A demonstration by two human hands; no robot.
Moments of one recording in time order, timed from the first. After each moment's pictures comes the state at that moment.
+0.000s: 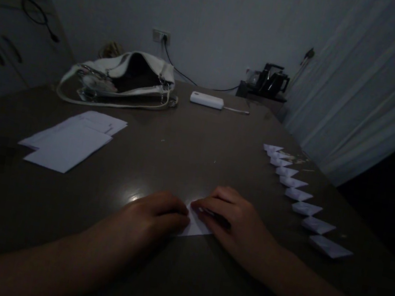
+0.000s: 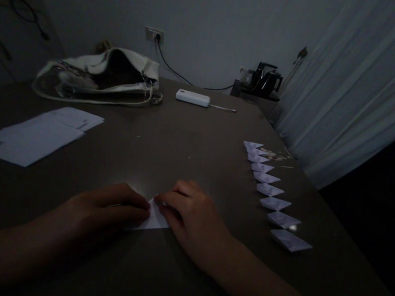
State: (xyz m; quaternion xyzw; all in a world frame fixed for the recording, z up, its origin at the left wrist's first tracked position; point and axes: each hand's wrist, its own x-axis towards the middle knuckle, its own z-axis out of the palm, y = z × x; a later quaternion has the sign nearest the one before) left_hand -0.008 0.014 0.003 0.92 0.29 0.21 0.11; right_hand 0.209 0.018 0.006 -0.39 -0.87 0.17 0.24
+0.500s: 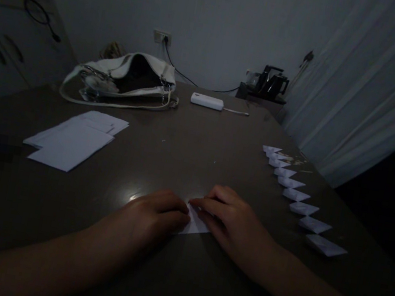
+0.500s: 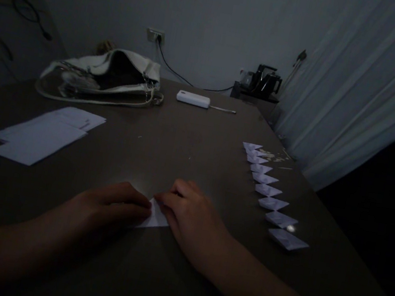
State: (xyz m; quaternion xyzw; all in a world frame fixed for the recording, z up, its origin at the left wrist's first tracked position) left_hand -0.008 0.015 0.005 0.93 0.28 0.22 0.12; right_hand 0.204 0.014 0.013 -0.42 -0.88 0.15 0.19
